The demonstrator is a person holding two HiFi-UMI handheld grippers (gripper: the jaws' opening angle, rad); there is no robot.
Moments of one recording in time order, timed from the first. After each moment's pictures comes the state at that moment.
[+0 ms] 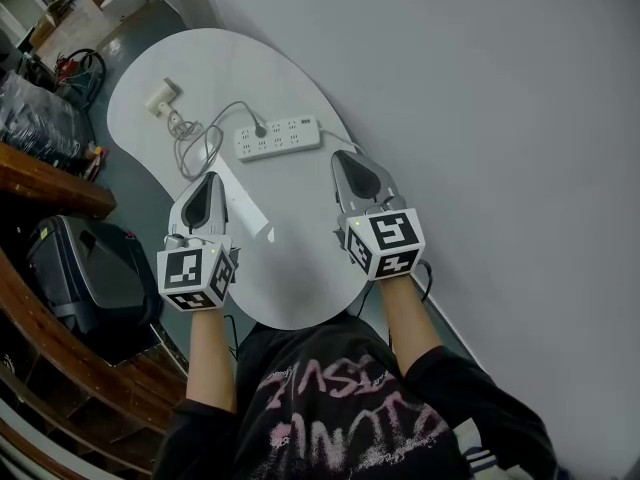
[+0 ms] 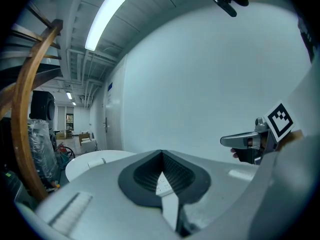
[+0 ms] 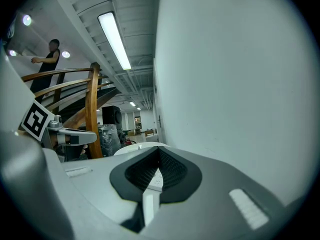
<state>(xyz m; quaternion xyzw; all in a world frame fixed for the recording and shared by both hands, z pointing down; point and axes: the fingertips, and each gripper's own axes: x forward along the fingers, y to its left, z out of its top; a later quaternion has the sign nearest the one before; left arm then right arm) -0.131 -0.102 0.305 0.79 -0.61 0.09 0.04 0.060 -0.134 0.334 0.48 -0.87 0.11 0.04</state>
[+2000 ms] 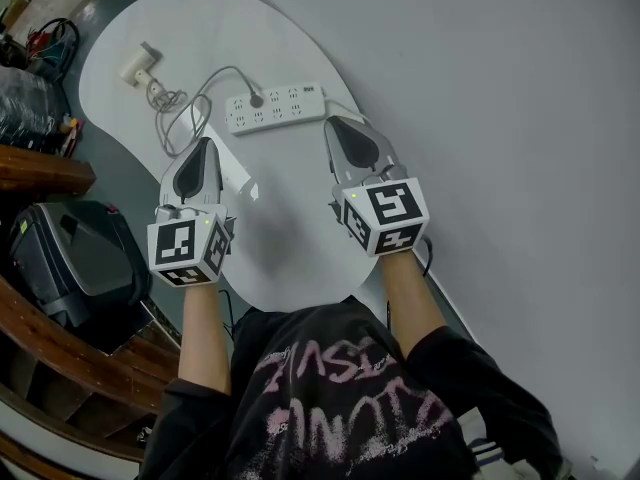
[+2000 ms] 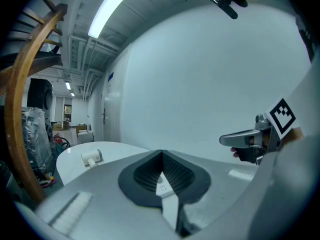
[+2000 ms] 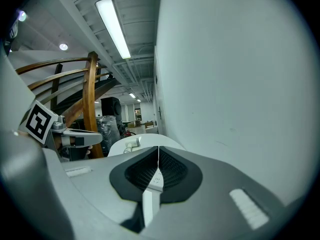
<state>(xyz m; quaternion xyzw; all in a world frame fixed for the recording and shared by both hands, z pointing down) -0.156 -0.157 0.351 0.79 -0.60 0.09 0.08 0.022 -0.178 0.365 0.47 -0.87 0.12 0.09</state>
